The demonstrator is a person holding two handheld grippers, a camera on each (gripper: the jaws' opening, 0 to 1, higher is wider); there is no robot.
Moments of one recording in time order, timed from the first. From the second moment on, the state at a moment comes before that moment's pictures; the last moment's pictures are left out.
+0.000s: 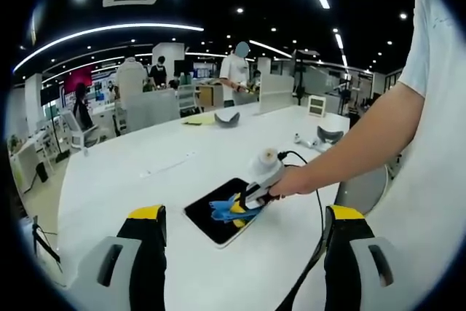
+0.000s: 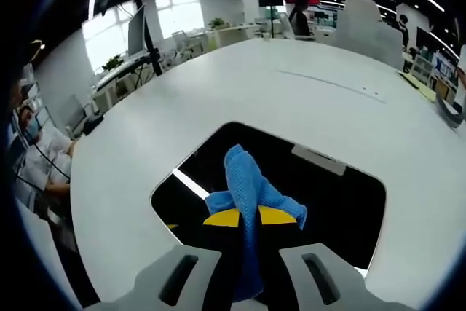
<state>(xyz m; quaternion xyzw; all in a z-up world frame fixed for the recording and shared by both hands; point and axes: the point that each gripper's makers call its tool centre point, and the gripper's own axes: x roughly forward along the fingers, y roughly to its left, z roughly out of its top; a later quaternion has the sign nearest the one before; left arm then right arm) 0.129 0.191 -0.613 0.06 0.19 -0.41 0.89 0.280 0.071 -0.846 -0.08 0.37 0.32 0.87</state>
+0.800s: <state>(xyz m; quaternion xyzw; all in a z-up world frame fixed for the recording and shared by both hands) 0.151 0.209 -0.616 0.06 0.19 -0.41 0.89 0.307 0.080 -0.846 -0.08 0.37 0.31 0.87</state>
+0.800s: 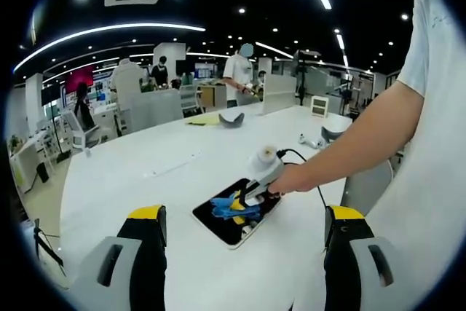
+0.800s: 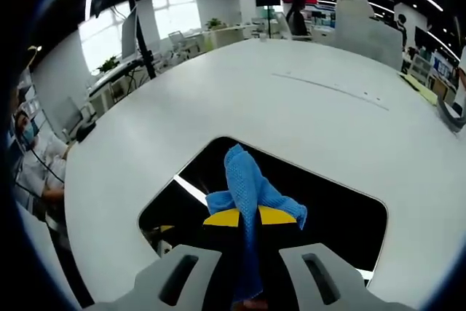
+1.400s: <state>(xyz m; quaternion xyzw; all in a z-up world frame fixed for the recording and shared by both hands) 0.166 0.214 -0.618 0.06 0.19 -0.41 0.89 0.323 0.084 -0.846 -0.08 0.37 0.30 0.87</state>
